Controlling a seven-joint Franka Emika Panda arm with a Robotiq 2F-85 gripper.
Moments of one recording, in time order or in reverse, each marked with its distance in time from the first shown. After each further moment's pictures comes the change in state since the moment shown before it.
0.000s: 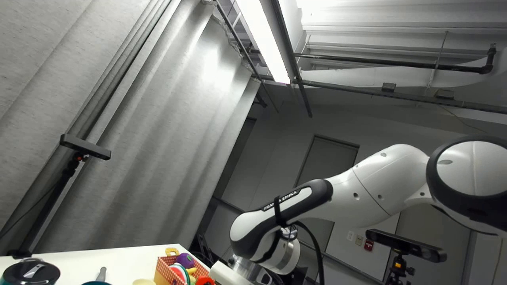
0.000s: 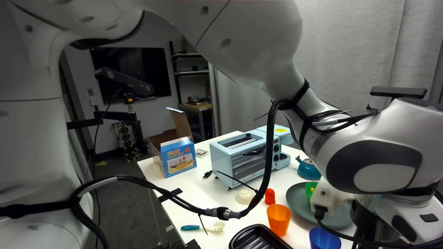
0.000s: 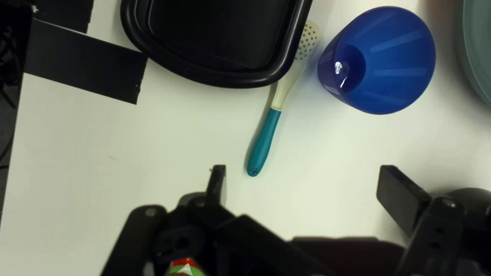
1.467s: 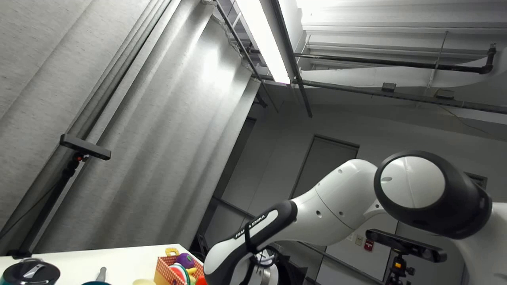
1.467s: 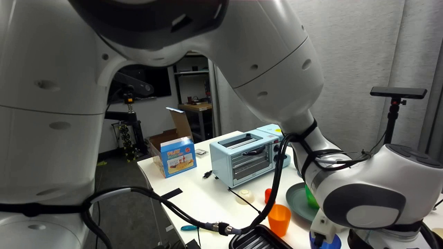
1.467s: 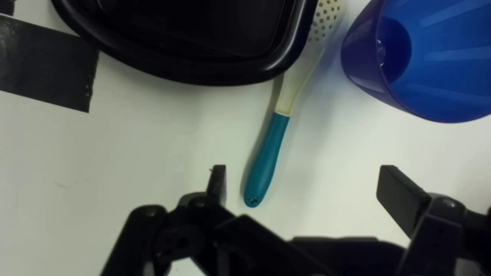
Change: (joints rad) arm 0.032 0.211 0.002 0.051 0.063 0.133 -0.001
